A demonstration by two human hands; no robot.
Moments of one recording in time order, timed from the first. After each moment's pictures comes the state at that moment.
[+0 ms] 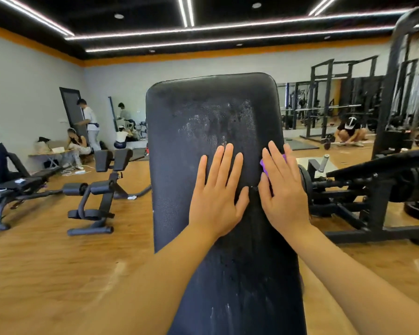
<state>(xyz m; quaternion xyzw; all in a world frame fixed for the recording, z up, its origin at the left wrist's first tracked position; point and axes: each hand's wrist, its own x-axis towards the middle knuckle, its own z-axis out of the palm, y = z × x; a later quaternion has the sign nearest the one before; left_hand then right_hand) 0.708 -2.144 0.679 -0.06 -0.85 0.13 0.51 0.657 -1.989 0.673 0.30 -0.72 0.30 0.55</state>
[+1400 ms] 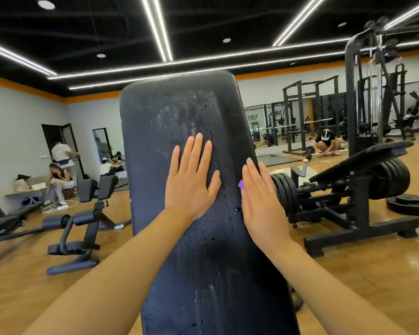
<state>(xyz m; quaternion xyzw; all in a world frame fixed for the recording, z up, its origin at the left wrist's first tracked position) 0.709 -2.148 0.669 -0.09 -0.82 0.13 0.55 0.689 -1.981 0.600 0.21 -0.78 0.22 0.55</state>
